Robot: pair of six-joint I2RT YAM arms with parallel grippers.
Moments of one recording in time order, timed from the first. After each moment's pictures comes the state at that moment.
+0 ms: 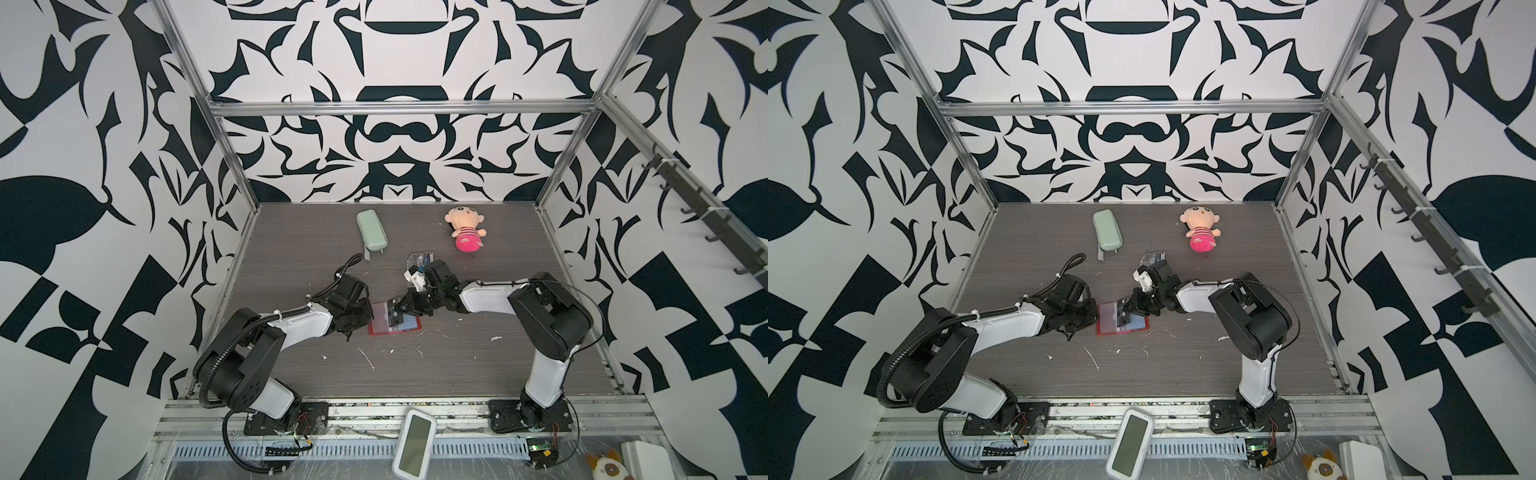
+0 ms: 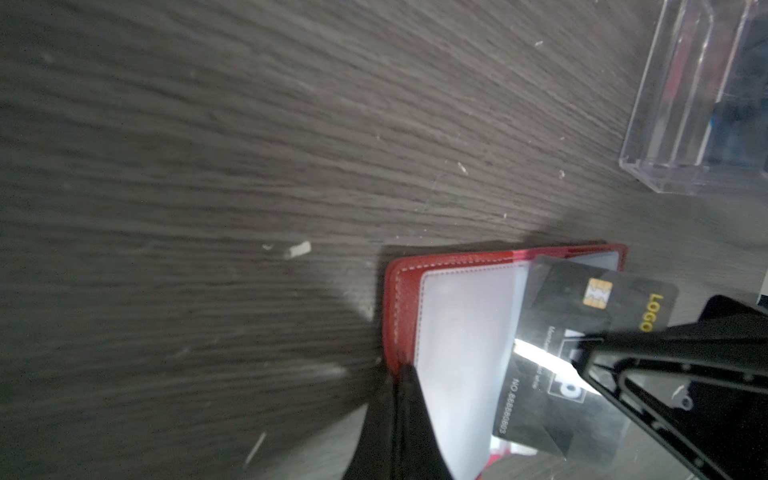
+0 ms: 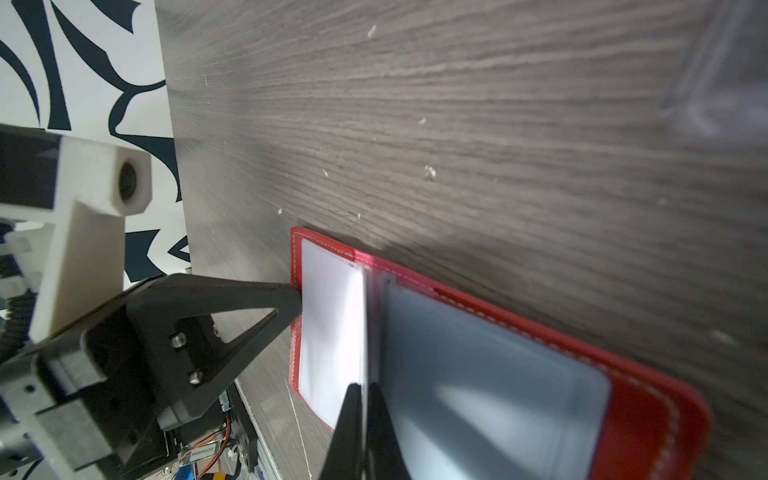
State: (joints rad) left arm -0.60 1.50 0.63 -0.14 0.16 -0.89; right arm 0.63 1.85 0.90 0.07 -0.63 0.76
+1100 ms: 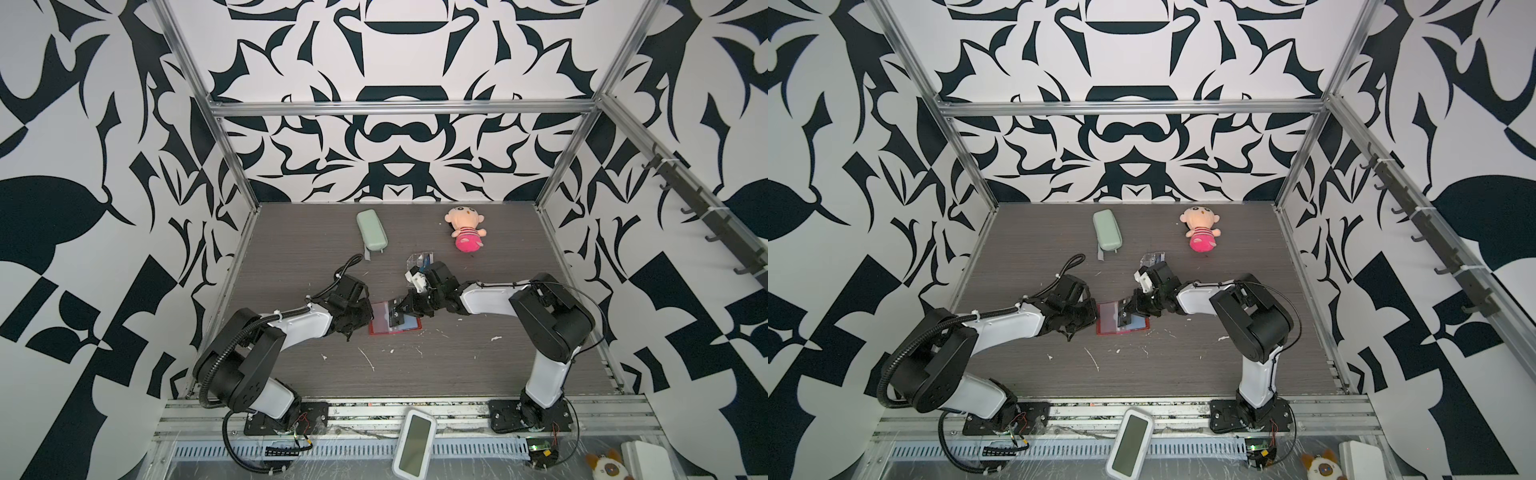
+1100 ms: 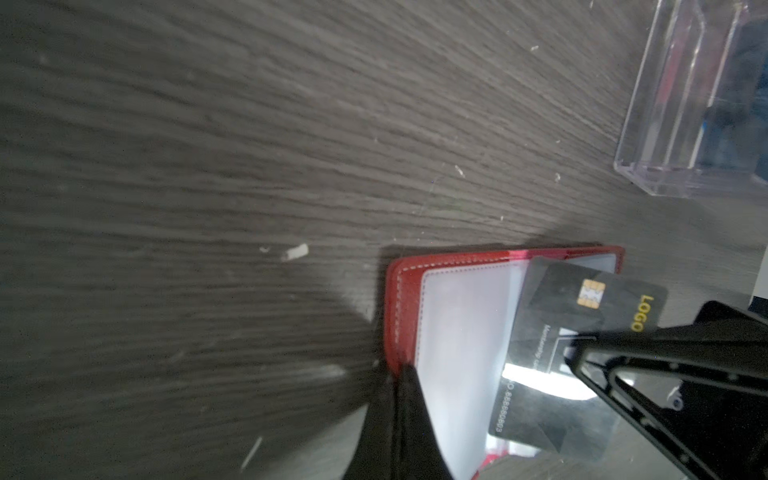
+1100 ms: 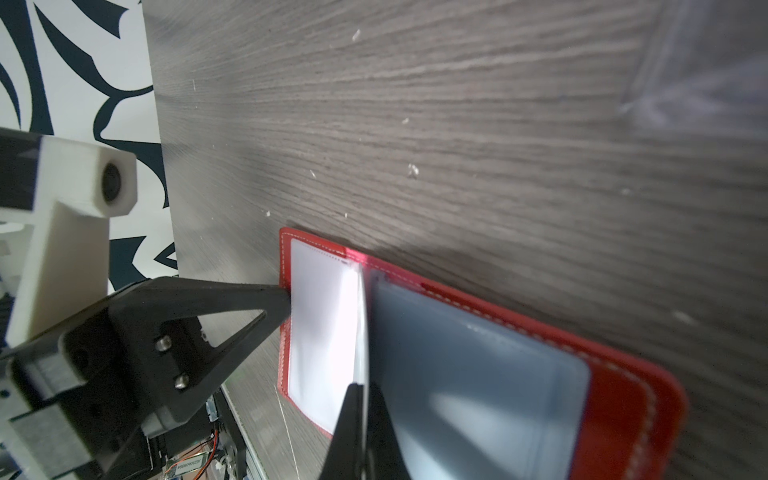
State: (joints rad) left arm -0.60 1.50 0.62 -0.12 0.16 -0.89; right arm 0.63 1.83 0.89 0.07 -0.58 0.76
